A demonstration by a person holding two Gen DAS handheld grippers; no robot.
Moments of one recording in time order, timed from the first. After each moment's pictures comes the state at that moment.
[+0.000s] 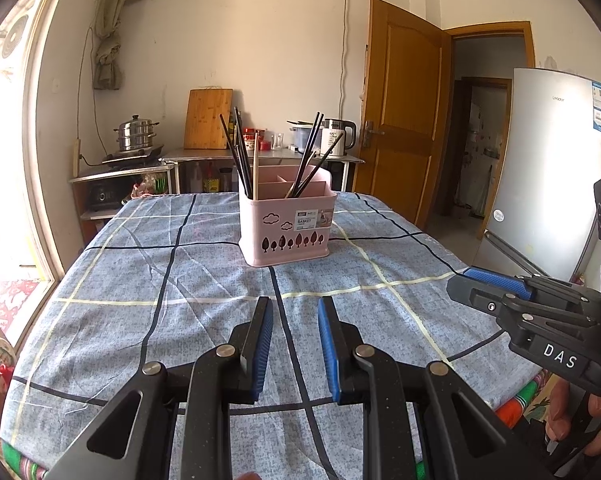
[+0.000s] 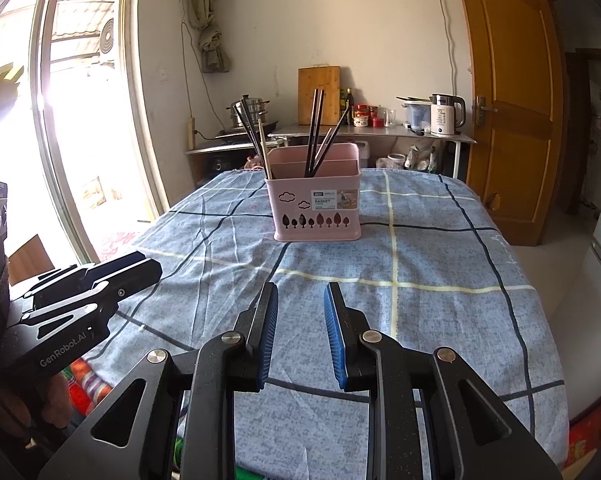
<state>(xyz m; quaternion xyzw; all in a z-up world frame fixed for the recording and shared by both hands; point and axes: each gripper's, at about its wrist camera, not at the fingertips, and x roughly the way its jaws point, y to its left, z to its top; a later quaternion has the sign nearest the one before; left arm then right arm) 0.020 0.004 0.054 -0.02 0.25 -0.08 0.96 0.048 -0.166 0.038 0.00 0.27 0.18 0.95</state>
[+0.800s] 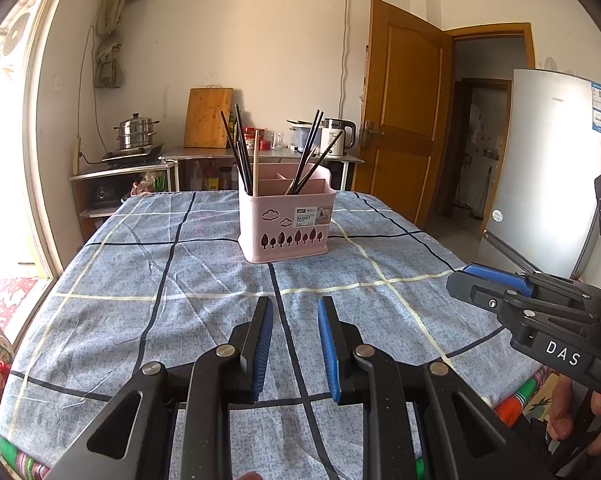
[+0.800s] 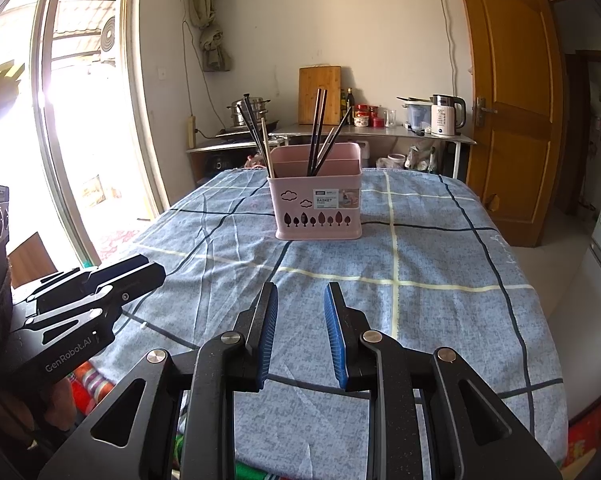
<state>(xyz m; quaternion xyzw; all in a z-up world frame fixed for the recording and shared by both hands) 0.015 0.005 0.052 -0.03 0.25 -0.08 0.97 0.044 -0.165 0.040 0.00 0.27 0.18 0.95</state>
